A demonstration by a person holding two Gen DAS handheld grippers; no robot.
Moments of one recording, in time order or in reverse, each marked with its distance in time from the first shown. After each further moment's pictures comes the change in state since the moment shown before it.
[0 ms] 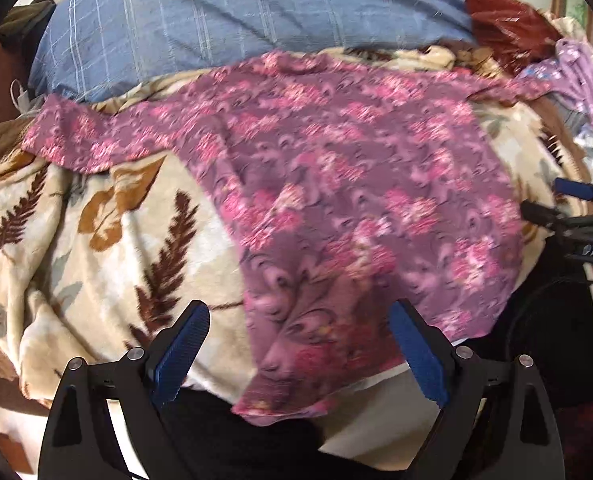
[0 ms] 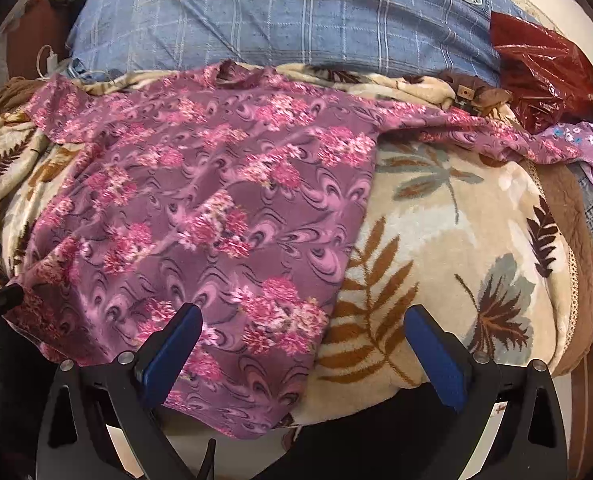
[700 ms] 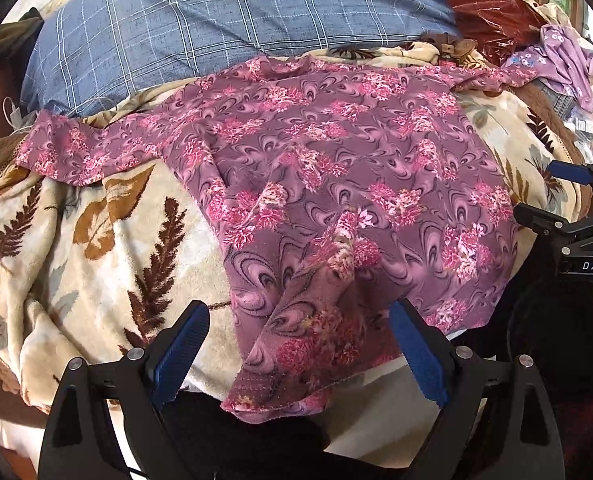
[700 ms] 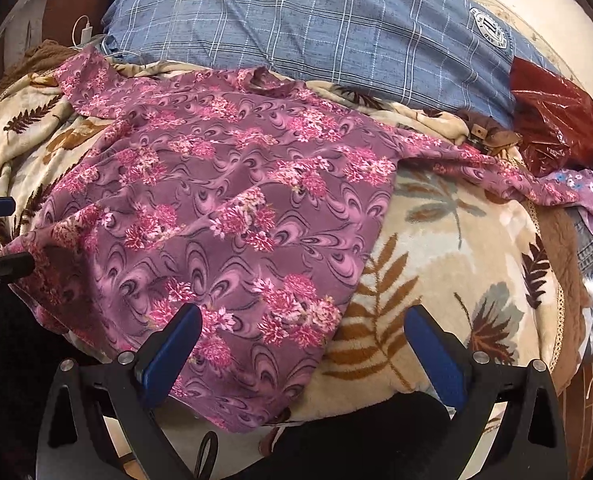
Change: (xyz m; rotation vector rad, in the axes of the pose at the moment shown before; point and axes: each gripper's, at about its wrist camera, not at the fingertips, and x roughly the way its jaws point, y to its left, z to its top) left arm 0.000 -0.011 -0.006 0.055 0.002 0.017; right arm -0.012 0.019 -0.012 -0.125 -0.038 -0.032
